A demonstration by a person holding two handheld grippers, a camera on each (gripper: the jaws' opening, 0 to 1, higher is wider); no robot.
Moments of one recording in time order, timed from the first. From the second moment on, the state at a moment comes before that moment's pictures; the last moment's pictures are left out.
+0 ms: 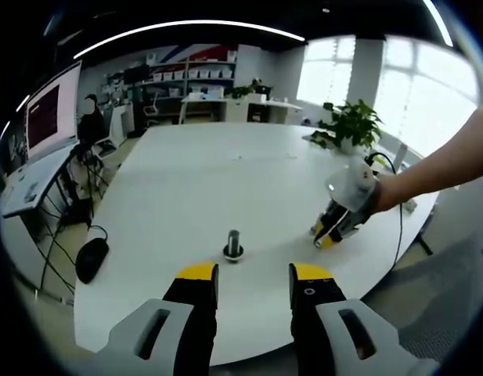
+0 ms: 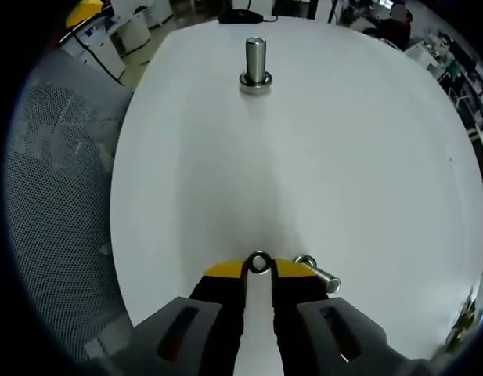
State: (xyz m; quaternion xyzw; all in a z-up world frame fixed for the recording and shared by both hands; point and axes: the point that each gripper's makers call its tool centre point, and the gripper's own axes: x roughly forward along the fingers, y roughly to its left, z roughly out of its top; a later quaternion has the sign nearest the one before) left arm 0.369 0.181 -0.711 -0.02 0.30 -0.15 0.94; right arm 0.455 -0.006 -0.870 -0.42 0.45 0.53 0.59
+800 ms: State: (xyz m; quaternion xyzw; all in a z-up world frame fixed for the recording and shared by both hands) left arm 0.369 0.180 -0.712 -0.02 0.31 -0.15 0.94; right arm 0.448 -0.028 -0.868 -0.38 0.47 0.51 0.62
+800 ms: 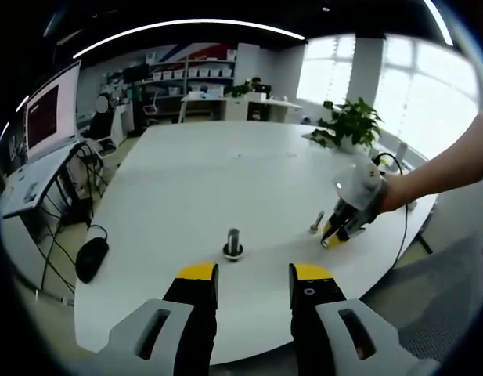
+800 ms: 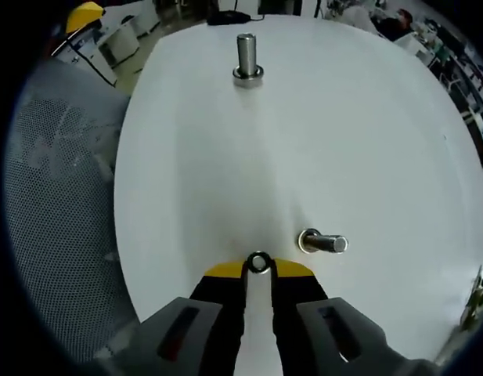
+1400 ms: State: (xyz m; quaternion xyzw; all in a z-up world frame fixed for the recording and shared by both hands) left arm 0.369 0.181 -0.714 -0.03 0.31 -0.15 0.94; right arm 0.472 -0.038 -0.828 -0.32 0.45 0.48 0.68
